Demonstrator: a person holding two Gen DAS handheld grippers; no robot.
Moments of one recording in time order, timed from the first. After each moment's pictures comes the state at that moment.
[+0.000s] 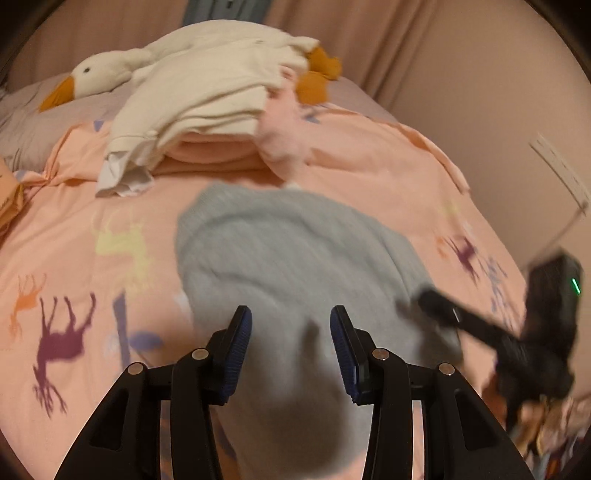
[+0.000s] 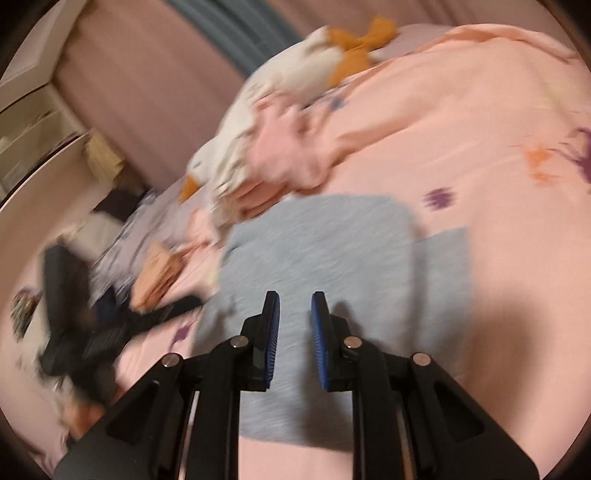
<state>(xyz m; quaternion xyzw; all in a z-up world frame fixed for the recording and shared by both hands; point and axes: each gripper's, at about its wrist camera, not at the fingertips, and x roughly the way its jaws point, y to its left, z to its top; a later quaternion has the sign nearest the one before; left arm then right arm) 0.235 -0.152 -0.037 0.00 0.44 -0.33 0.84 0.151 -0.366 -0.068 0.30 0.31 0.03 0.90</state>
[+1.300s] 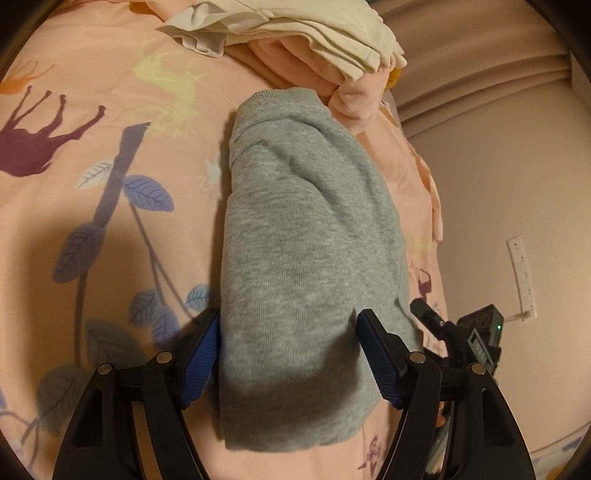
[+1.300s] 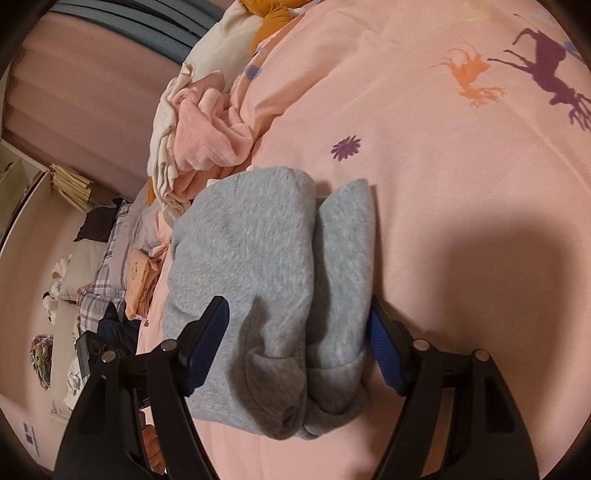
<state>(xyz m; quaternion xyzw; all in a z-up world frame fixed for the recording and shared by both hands) 0.255 -0.094 -0.106 -0.25 0.54 -0.34 0.73 0.161 -0.413 -0.107 0.39 0.40 0.03 0.83</state>
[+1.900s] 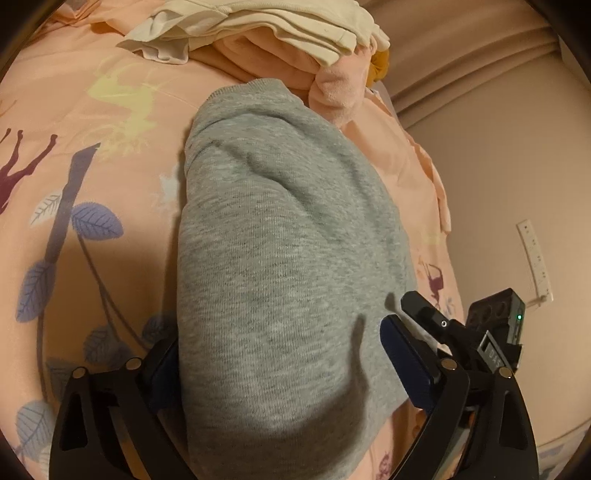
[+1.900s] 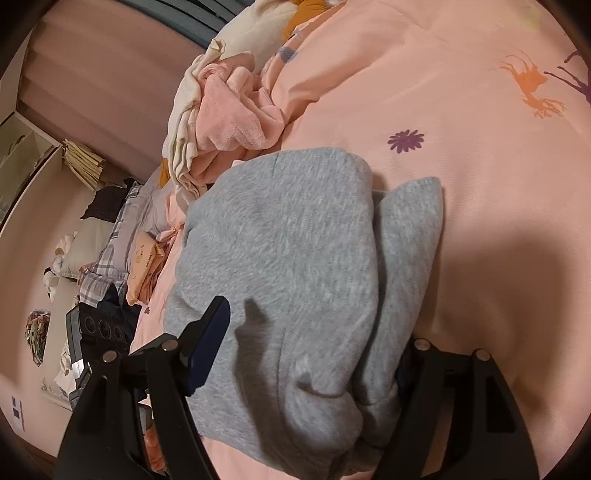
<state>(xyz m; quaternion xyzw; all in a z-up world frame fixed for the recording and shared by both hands) 0.259 -0.123 -0.104 -0.21 0.53 -0.34 0.75 0.185 -0.386 -0.109 0.36 0.39 0.06 0.84</state>
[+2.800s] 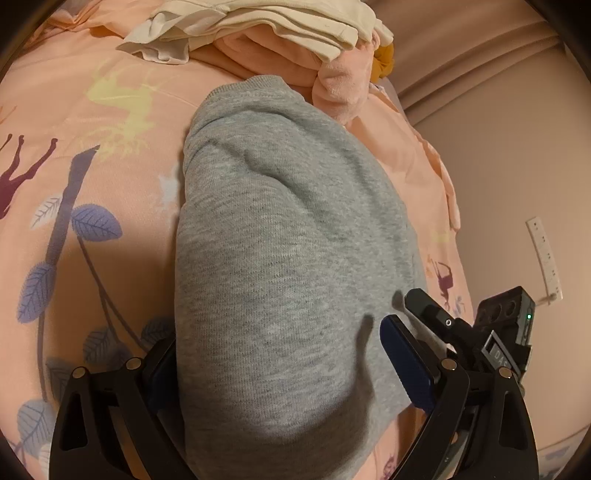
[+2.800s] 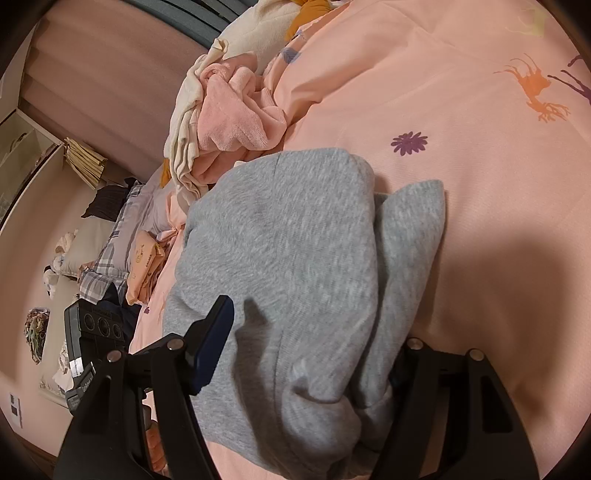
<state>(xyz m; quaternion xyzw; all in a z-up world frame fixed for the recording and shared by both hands) 0.257 -0.136 -0.101 -0.19 0.53 -0.32 0.76 0.187 -0.384 -0.110 0.35 0.39 0.06 0.85</state>
